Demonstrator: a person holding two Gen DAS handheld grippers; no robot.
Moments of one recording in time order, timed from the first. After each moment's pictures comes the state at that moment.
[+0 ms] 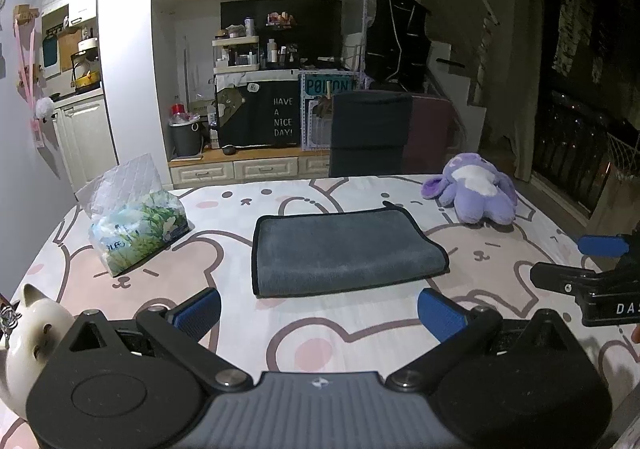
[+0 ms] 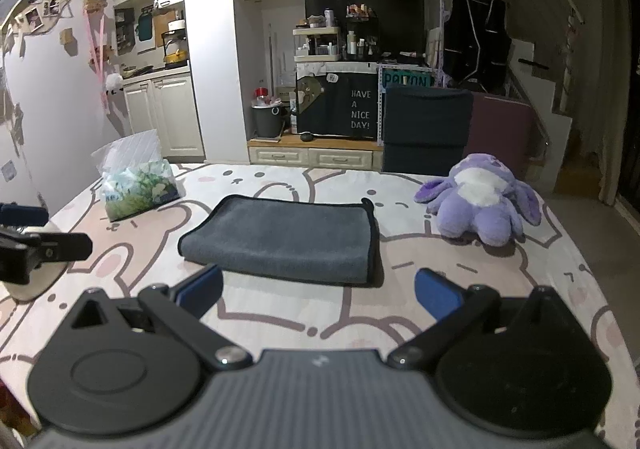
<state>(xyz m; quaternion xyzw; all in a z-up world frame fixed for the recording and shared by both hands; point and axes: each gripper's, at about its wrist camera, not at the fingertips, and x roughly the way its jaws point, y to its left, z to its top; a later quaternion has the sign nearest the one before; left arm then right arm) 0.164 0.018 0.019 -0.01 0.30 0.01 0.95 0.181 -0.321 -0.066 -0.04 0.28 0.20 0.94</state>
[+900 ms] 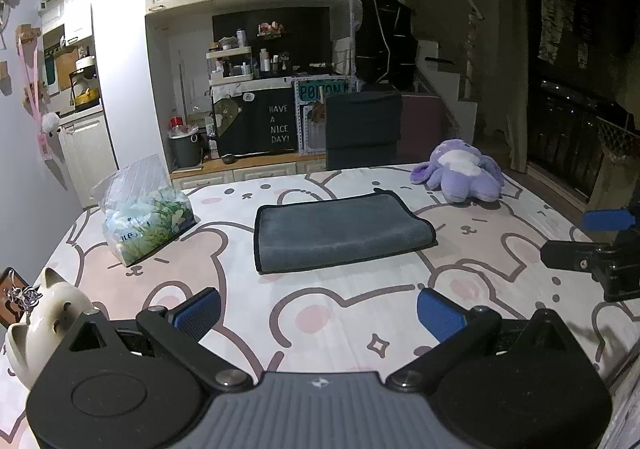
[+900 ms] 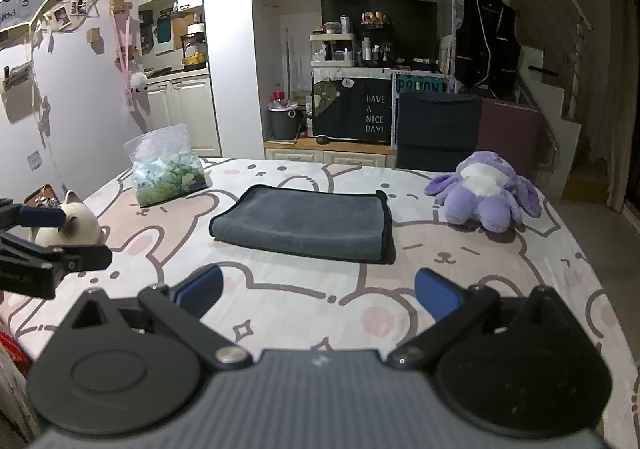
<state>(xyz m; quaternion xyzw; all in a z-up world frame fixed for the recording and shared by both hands) 0.103 0.003 0.011 0.02 0.29 0.01 0.96 0.116 -0.335 -0.060 -0.04 0.27 0.23 0.94</state>
